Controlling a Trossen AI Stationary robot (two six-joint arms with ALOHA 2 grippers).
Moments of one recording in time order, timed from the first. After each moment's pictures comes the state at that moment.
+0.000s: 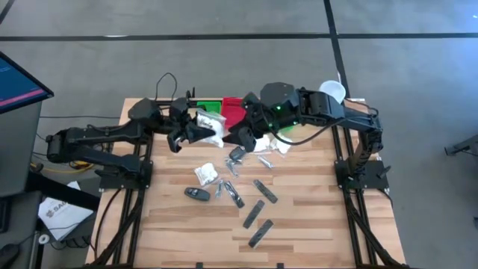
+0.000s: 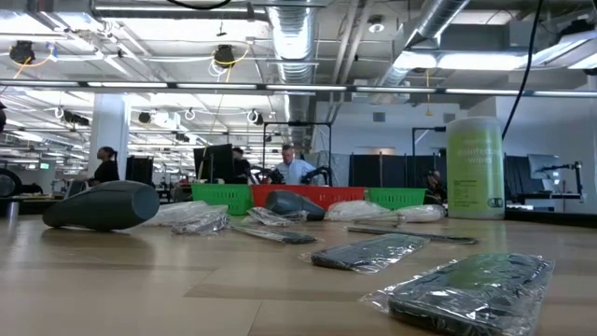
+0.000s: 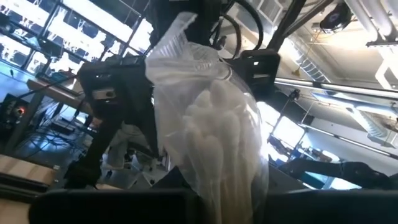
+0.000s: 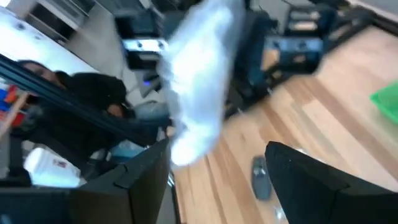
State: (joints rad) left arm 0.22 1.07 0.87 0.56 0.44 -0.67; right arm 0.00 1.81 2.26 -0.87 -0.10 0.65
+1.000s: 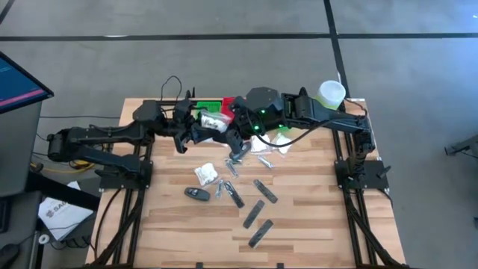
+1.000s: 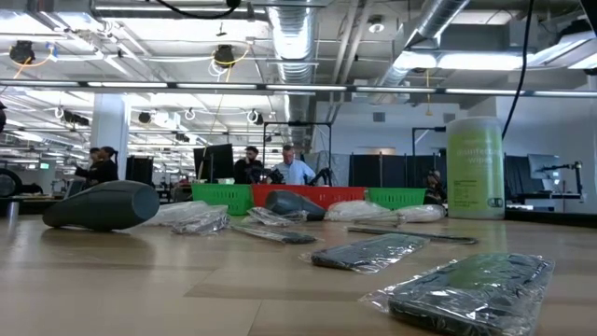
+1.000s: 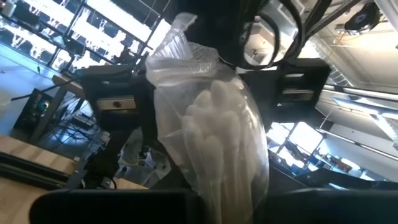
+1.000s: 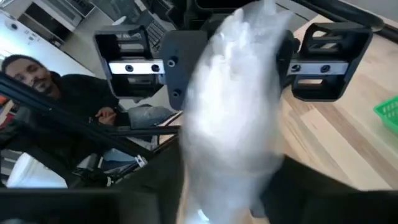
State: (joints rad) left arm 0.20 1.09 0.84 0.54 0.36 -0.65; right arm 0.00 1.89 2.26 -0.81 -0.10 0.63
